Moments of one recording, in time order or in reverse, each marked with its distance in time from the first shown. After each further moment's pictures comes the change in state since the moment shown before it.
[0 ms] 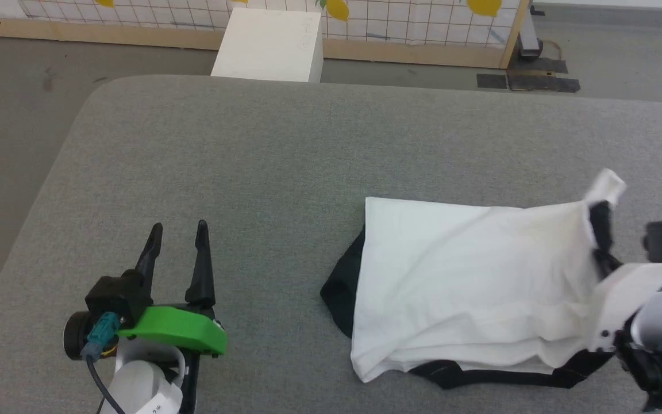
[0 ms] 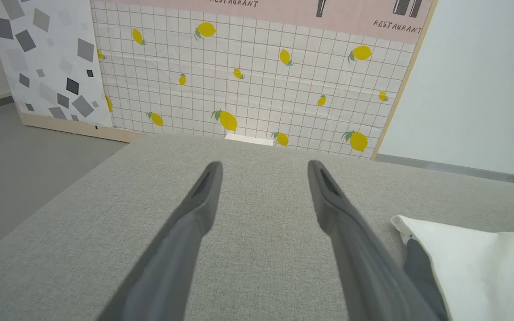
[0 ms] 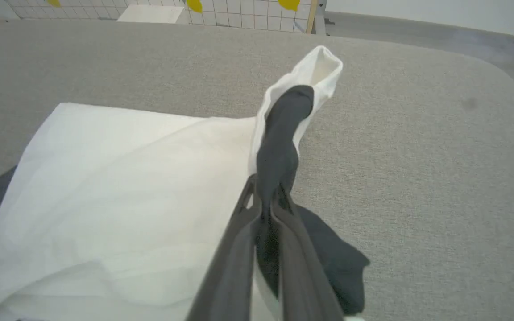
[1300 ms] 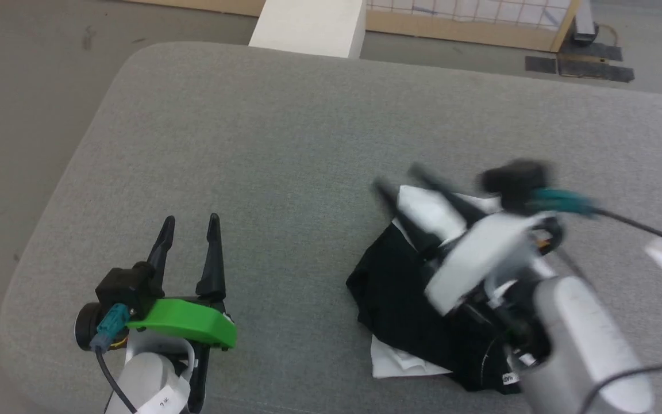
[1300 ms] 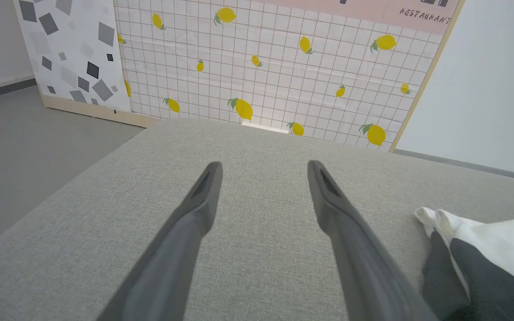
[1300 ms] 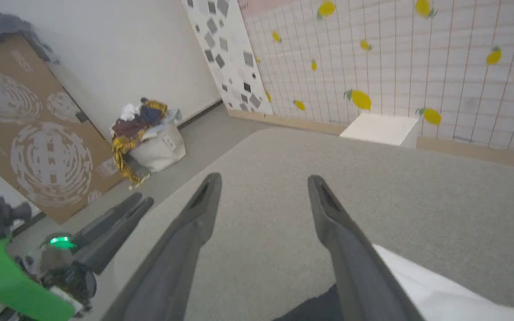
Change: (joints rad) left arm -0.025 -0.004 -0.034 0.016 -0.019 0.002 0.000; right arm -0.244 0.028 0.539 0.084 0.419 0.000 -0.291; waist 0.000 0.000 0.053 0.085
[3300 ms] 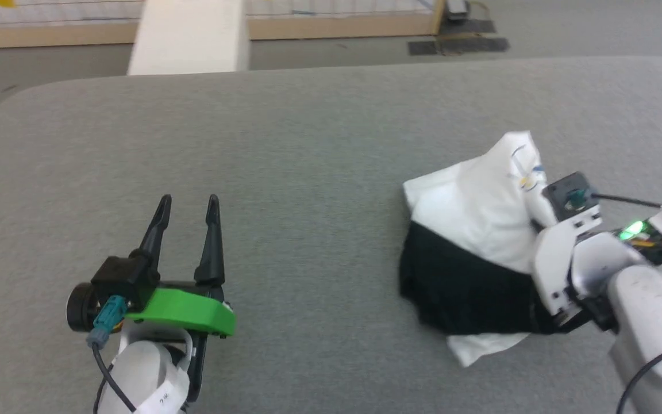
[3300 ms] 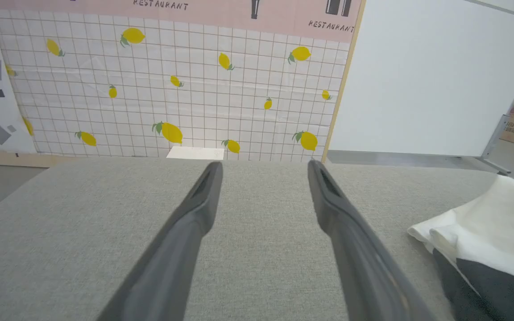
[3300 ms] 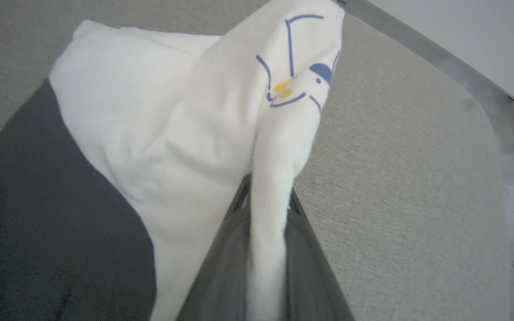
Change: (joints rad) left arm -0.008 -0.001 0.006 -0.073 0.055 -0.014 -0.001; right arm -0.057 -0.234 -0.110 0.311 -0.426 0.000 0.198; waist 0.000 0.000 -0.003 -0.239
